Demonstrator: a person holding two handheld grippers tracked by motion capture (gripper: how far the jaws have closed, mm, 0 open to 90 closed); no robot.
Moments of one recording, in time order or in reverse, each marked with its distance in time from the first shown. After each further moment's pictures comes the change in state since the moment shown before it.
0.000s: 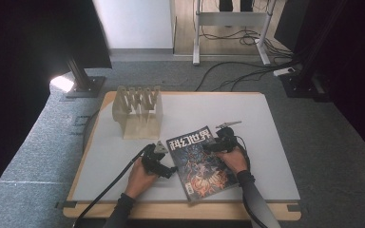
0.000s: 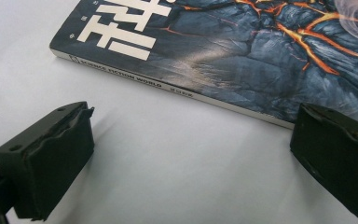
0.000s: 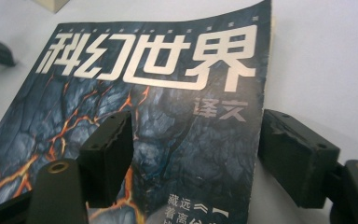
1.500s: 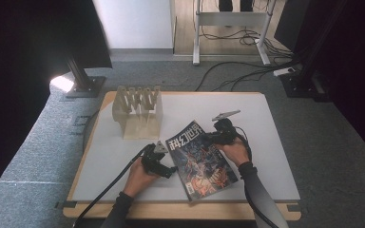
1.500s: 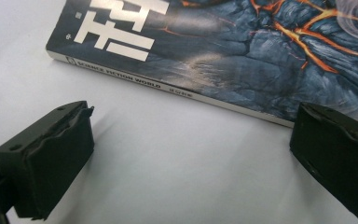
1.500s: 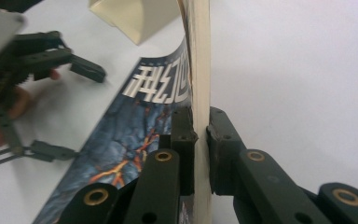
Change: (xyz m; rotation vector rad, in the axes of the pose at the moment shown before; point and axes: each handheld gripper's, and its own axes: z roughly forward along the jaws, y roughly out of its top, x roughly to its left) left arm 0.001 0.000 -0.001 0.008 -0.005 0.002; right arm 0.032 0.039 -0.042 -0.026 0.118 -0.171
